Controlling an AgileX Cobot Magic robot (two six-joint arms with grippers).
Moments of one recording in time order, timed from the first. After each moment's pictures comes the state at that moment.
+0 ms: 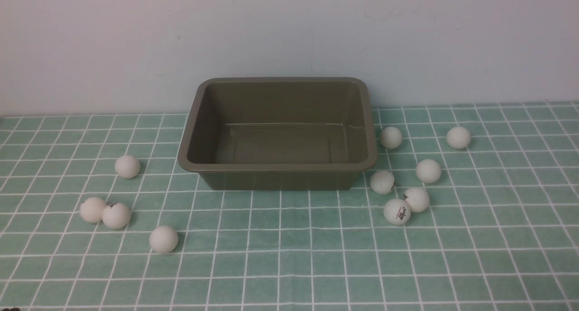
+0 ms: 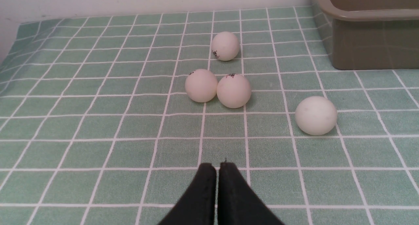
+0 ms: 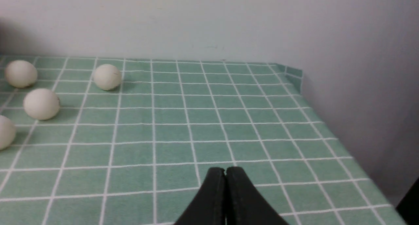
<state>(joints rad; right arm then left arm) -0.12 -0.01 0.03 -0.59 0.35 0.37 0.05 -0.01 0.02 0.00 0.39 0.00</state>
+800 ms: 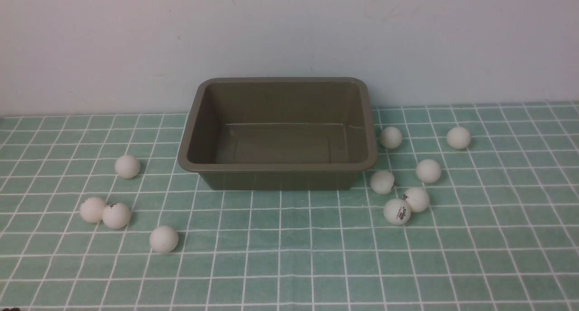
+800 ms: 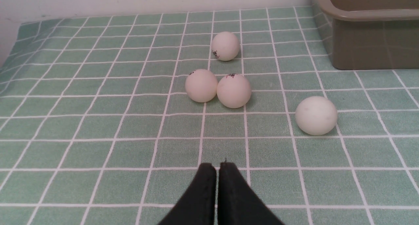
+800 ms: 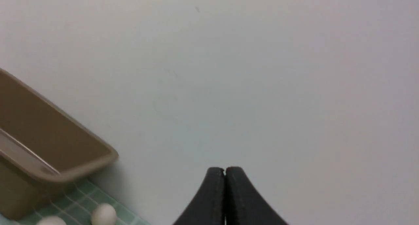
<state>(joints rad) -0.12 -0.01 0.03 -0.94 -0.33 0.37 0.05 -0.01 0.02 0.00 0.39 0.00</state>
